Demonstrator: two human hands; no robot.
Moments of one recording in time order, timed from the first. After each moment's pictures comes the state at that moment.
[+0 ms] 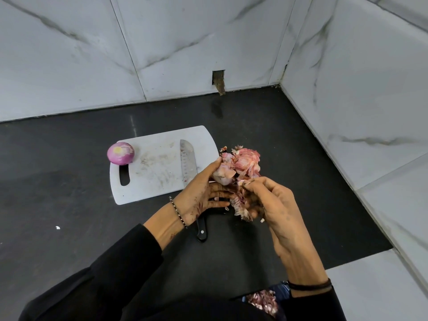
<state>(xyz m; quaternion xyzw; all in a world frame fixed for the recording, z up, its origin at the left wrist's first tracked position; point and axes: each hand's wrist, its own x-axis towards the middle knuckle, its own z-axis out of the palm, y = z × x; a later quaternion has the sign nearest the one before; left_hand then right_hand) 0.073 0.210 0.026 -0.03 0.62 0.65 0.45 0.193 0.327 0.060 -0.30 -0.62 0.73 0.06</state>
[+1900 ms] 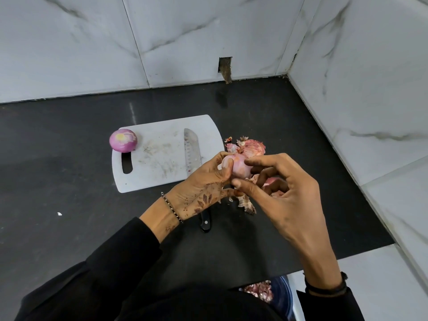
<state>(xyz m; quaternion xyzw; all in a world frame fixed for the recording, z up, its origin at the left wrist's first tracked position) 0.079 0.188 0.033 0.13 0.42 0.75 0.49 0.199 0.330 0.078 -0.08 -0.85 0.47 0.21</state>
